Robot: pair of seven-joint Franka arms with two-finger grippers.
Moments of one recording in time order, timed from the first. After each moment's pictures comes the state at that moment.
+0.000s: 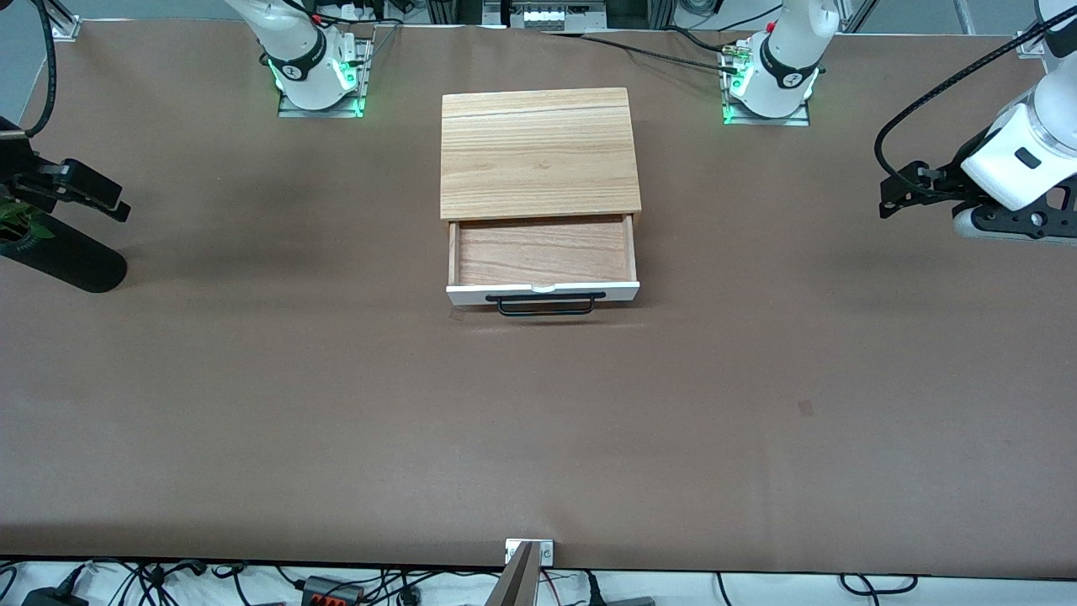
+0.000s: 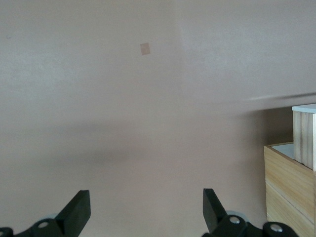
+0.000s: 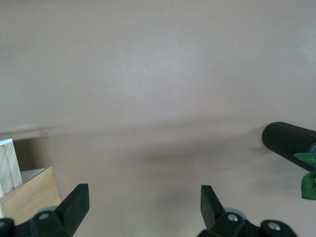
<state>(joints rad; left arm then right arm) -0.01 -0.01 -0.04 -1.67 0.00 1.59 0.01 -0.14 0.04 0.13 -1.52 -0.01 1.56 0.11</state>
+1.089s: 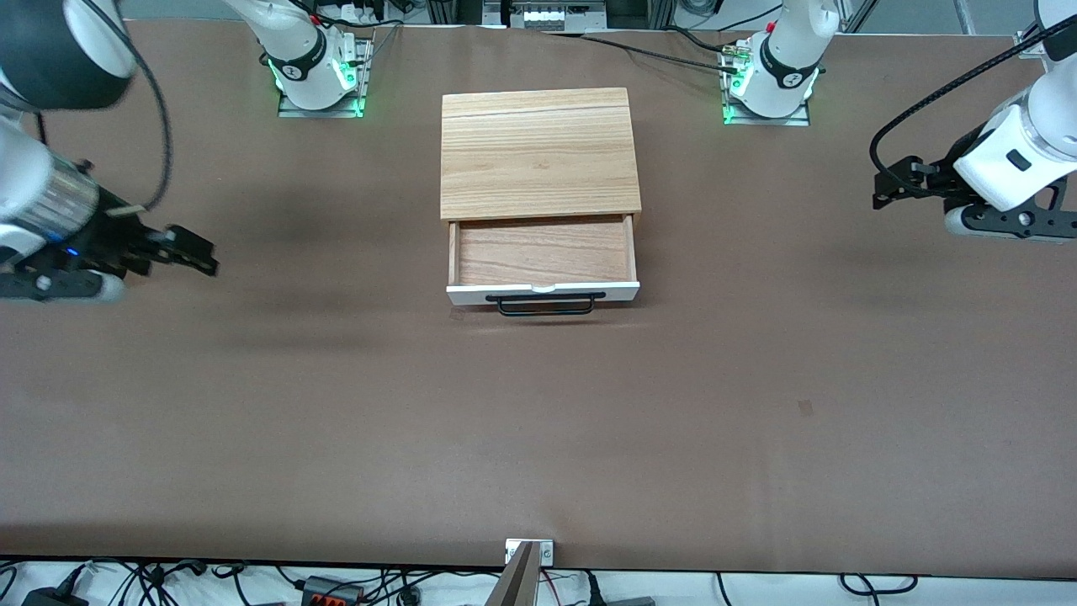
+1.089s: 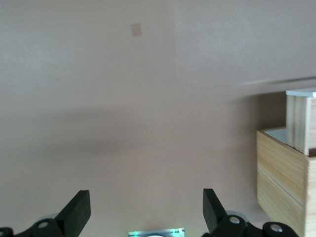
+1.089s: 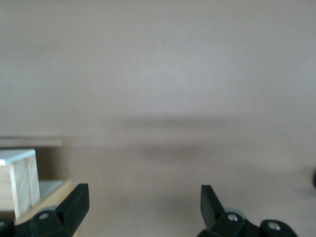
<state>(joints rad) -0.01 0.00 -0.04 -1.67 -0.05 1.51 0.01 -0.01 0.22 0.15 -1.52 0.03 1.77 0.11</state>
